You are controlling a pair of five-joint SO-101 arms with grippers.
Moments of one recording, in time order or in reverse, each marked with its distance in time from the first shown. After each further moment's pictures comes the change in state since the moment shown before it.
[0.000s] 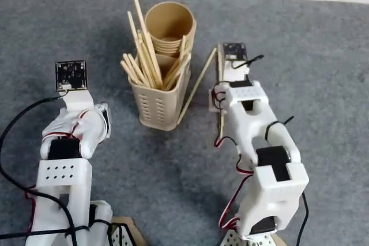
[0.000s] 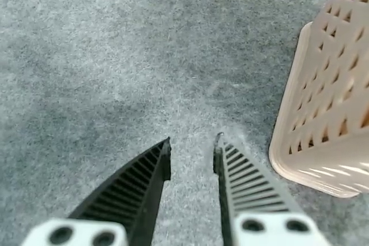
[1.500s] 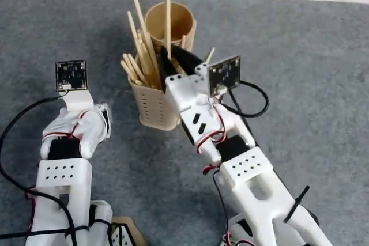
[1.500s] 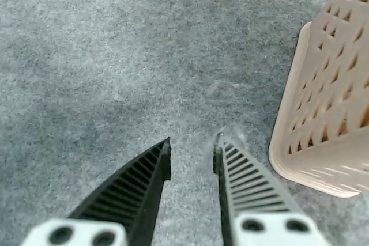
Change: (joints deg) left arm 0.1 0.0 0.0 0.0 0.0; right arm -19.1 -55.5 34.9 -54.4 -0.4
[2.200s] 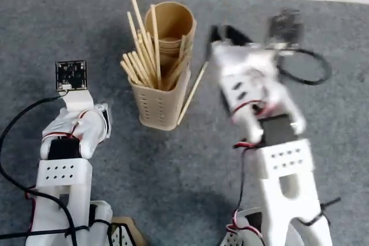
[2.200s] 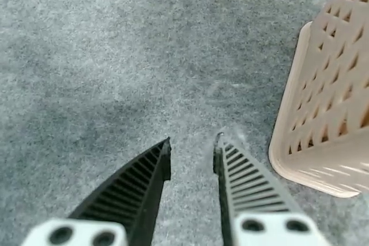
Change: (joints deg) left arm 0.0 0.0 0.0 0.0 0.0; right arm 17.9 -0.8 -30.9 52.7 -10.9
